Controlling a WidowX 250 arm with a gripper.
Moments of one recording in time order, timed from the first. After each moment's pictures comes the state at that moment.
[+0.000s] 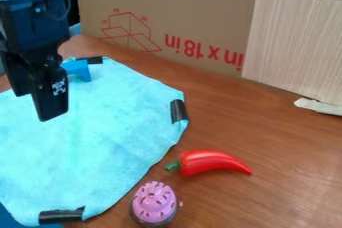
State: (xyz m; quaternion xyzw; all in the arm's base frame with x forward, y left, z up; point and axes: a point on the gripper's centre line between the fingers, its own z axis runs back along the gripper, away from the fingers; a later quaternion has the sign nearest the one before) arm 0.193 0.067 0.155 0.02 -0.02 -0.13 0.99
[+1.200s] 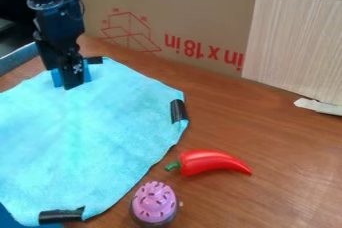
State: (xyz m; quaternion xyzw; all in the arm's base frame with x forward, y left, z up) arm 0.291 0.153 0.108 0.07 -0.07 -0.16 0.98
